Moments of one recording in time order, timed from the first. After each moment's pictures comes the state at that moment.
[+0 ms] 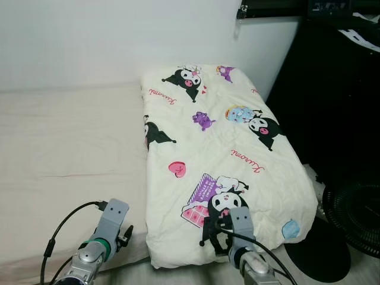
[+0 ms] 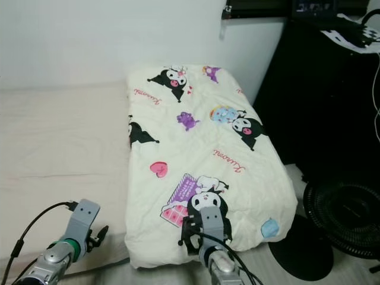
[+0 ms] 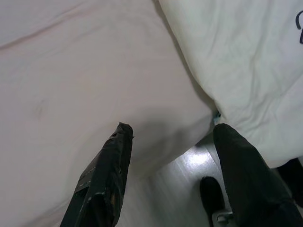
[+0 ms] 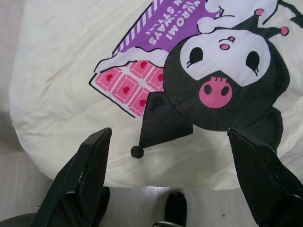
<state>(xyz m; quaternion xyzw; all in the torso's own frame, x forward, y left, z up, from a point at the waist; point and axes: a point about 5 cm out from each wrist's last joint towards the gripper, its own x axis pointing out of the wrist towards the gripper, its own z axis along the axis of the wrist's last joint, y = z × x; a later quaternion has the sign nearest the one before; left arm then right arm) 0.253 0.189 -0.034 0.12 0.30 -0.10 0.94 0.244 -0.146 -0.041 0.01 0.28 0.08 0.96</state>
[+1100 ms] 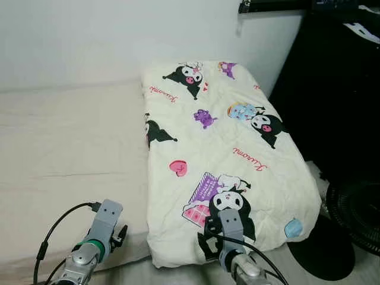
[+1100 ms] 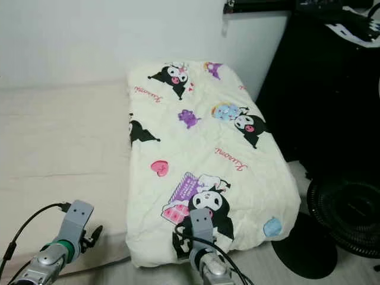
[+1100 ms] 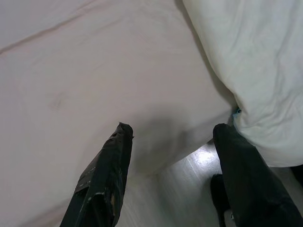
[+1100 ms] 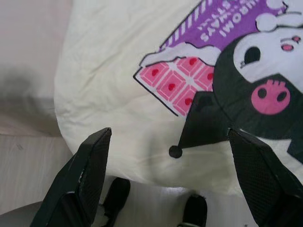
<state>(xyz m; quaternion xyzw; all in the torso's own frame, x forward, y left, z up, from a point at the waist) 0.249 0.204 -0.033 0.13 0.30 -0.08 0.94 0.240 -0.116 -0.042 0.01 0.28 0.15 0.95</state>
